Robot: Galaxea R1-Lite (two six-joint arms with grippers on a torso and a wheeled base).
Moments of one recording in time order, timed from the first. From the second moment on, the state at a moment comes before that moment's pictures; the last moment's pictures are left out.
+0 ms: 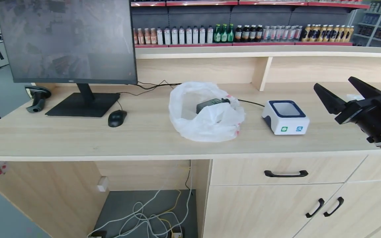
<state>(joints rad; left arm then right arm) 0.00 0.00 0.00 0.00 0.00 0.02 0.01 1.65 -0.51 -1.57 0.24 0.00</state>
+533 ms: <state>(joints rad) 0.00 0.00 0.00 0.00 0.00 0.02 0.00 1.65 -0.49 -1.57 0.24 0.00</state>
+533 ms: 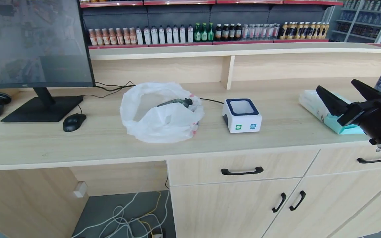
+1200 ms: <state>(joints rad) 0.00 0.00 0.00 0.00 0.00 0.01 -0.01 1.65 -0.50 -1.57 0.24 0.00</state>
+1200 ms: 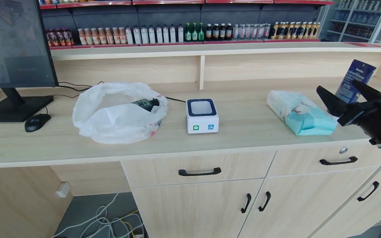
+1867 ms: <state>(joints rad) 0.00 0.00 0.00 0.00 0.00 0.02 0.00 1.66 -0.48 -1.57 0.24 0.00</state>
